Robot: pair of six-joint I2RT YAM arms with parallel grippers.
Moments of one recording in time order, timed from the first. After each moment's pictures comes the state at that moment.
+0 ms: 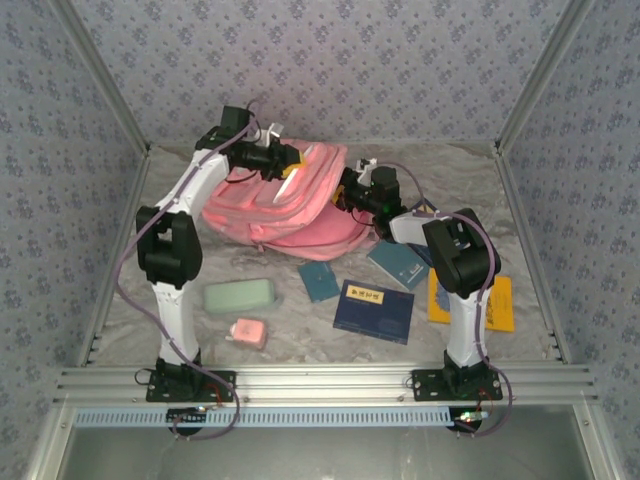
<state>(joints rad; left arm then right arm) -0.26 2.09 1.92 -0.66 1.00 -0.70 0.40 2.03 1.16 0.77 -0.54 1.35</state>
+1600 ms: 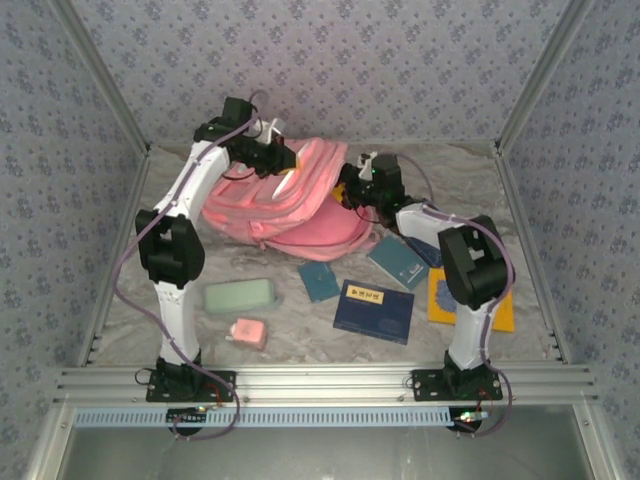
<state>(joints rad) -0.26 2.11 2.10 -0.91 0.79 -0.43 0.40 1.87 1.21 0.34 -0.52 1.14</state>
